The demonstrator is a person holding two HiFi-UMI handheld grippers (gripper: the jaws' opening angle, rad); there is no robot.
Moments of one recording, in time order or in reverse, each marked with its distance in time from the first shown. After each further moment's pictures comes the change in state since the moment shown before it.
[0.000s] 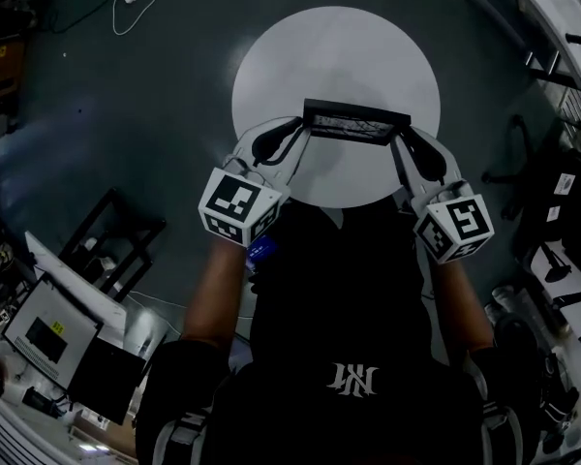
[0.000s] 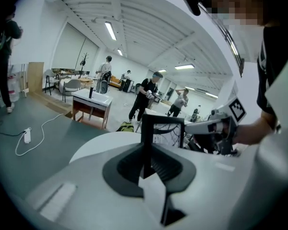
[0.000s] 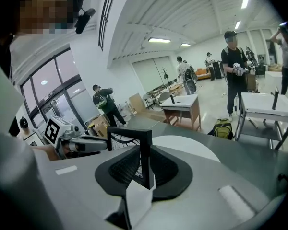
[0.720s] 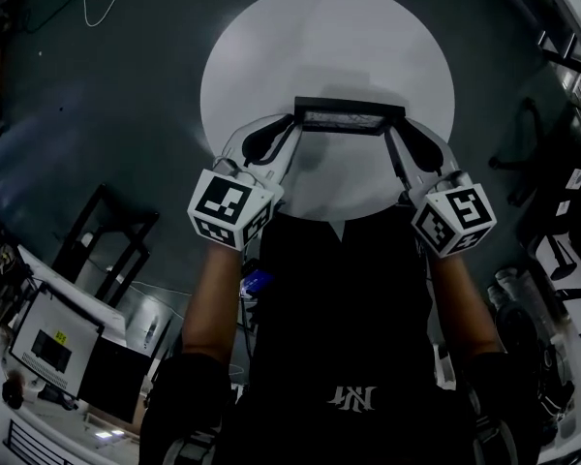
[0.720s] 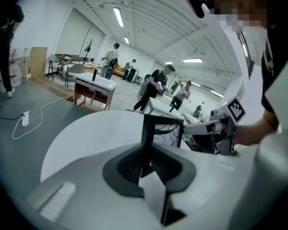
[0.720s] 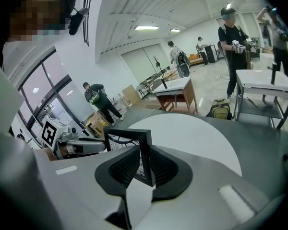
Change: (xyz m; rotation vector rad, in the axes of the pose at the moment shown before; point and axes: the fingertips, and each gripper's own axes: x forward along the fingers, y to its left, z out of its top) left arm 0.079 0.044 -0.077 -0.087 0.107 0.003; right arm 0.073 -0.069 -0.079 0.120 0.114 -0.002
